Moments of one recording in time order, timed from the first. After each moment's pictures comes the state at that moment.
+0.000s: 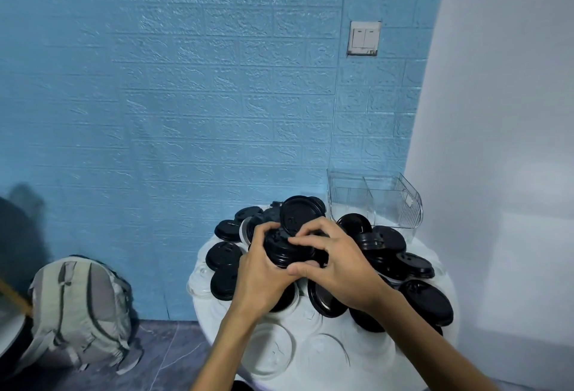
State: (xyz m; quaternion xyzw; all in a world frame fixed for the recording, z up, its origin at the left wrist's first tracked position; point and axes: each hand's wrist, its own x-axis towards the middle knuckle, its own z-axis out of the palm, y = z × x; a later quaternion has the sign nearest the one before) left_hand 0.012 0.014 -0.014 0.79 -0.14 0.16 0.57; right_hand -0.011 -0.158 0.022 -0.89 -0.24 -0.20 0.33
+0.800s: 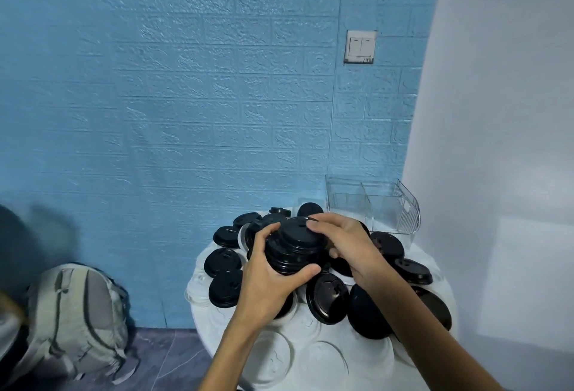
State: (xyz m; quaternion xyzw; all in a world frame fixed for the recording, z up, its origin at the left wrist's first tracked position) left_hand 0.007 0.005 -0.013 0.74 -0.16 0.16 0.63; right_hand 0.014 -0.160 0.050 -0.72 0.02 -0.05 0.69
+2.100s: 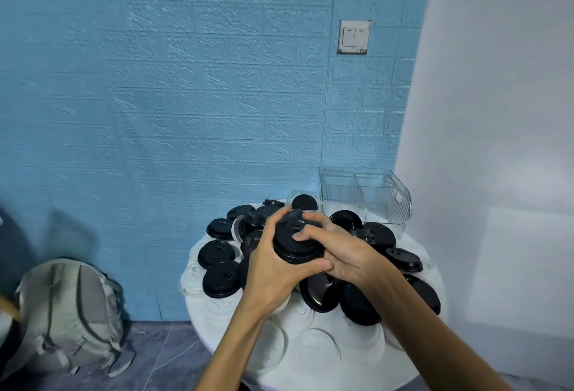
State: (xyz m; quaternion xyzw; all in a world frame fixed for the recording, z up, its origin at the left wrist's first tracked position) left_hand 0.003 -0.012 -0.004 0.73 -0.20 0.13 0.64; right_hand 0.010 -0.151 0.041 -0.58 0.03 0.11 0.80
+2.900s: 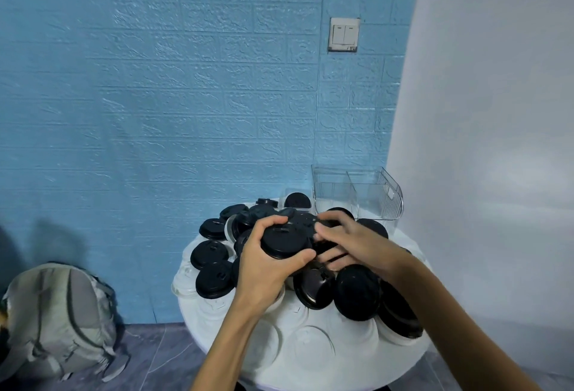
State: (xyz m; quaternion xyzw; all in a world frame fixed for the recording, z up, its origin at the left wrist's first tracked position) left_hand 0.001 -0.011 -0.005 0.70 -0.16 0.13 0.69; right_hand -0.015 -0.201 0.047 -0.80 -0.02 0.06 0.60
